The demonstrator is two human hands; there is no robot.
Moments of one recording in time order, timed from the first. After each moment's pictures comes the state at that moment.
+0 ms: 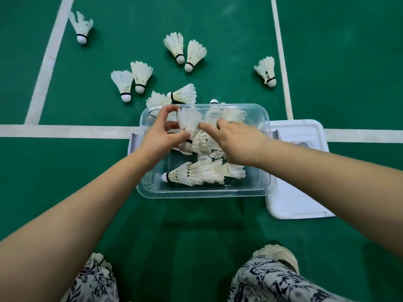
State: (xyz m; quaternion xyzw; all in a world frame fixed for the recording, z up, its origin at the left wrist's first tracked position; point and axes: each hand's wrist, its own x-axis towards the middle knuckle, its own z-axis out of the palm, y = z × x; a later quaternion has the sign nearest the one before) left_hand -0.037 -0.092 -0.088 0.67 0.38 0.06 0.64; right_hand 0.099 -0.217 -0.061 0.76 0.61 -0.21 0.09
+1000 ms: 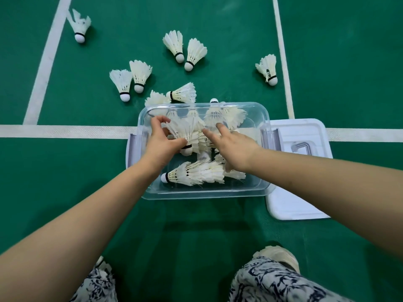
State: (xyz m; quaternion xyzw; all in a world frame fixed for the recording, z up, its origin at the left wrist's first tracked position) left_hand -0.039 -0.102 -0.106 0.62 0.45 0.10 0.63; right_hand 0.098 -0.223 -0.102 0.77 0.58 -0.26 0.09
